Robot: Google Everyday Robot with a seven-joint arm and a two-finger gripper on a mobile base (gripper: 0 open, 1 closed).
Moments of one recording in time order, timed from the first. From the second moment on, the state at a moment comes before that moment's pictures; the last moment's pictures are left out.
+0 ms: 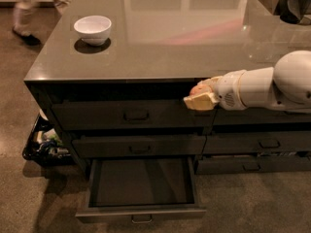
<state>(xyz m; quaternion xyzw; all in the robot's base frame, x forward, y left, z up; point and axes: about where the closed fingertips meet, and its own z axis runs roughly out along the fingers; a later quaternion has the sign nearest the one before) 0.563 -0.126 0.824 -0.38 0.80 0.19 0.42</state>
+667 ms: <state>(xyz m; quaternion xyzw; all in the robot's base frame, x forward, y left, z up) 0.512 -0.116 0.786 -0.35 0.81 0.17 0.43</state>
